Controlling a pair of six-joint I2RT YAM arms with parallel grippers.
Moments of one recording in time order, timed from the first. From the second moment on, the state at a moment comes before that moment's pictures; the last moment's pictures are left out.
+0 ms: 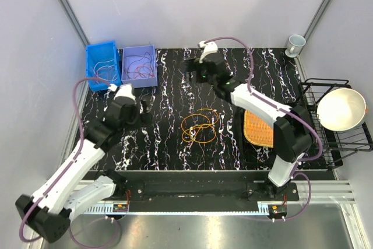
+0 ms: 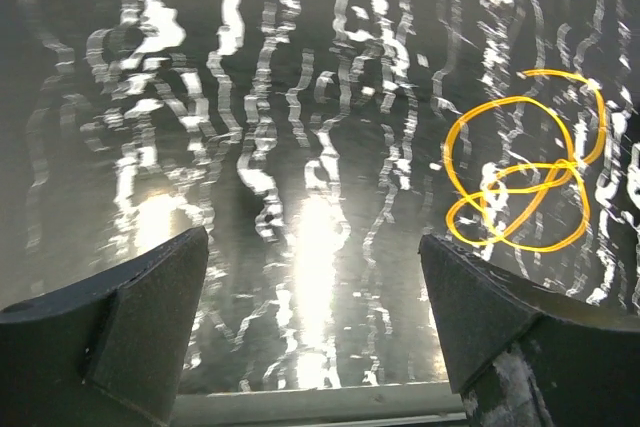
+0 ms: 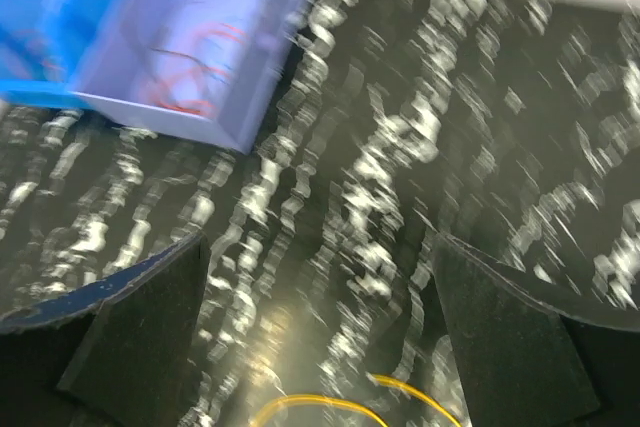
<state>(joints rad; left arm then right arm) -0.50 0.83 0.87 -0.75 -0.27 -0.52 0.65 1.76 1.42 0.04 0.14 0.25</state>
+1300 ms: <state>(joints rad) -0.94 1.76 1.15 -0.38 -0.26 -0.39 0.36 1.67 1.18 -0.25 -0.06 0.61</state>
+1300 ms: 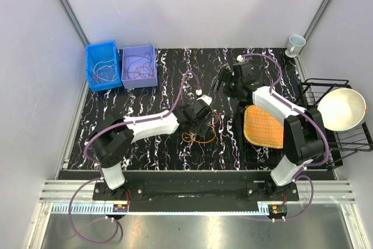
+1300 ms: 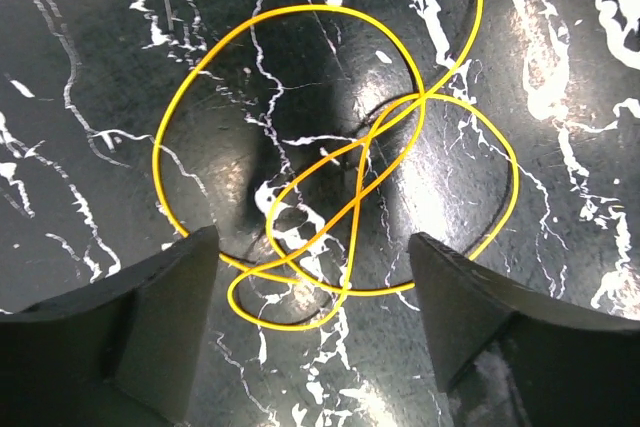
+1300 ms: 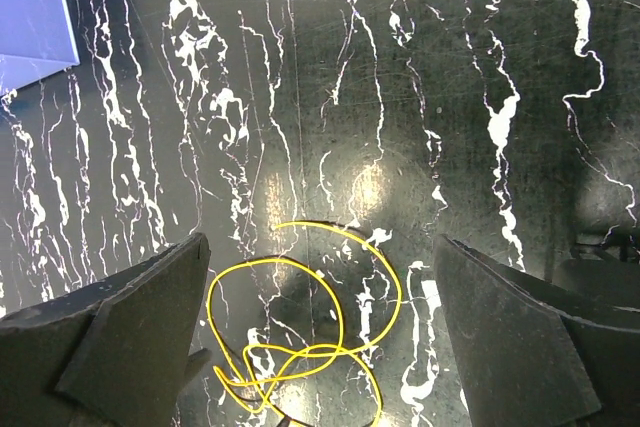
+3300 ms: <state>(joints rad) -0.73 1.27 1.27 -0.53 -0.33 -0.29 0.36 1.72 1.18 -0.21 -0.16 0.65</state>
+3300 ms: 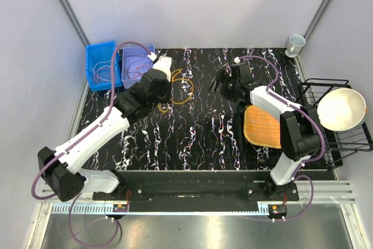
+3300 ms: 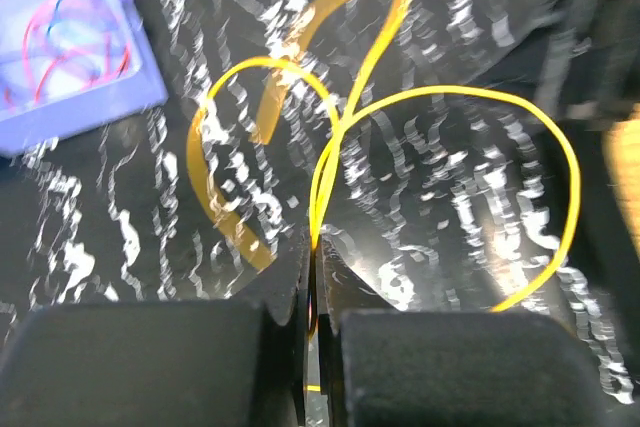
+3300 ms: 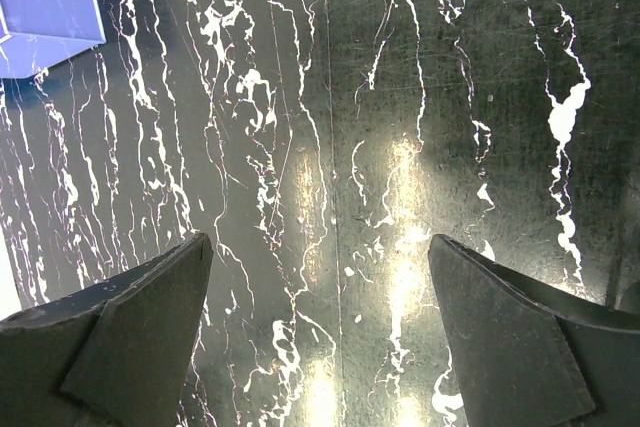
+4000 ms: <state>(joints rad) -0.53 1.05 1.09 -0.48 -0.38 -0.23 0.36 1.72 1.18 -0.21 -0.18 0.66</state>
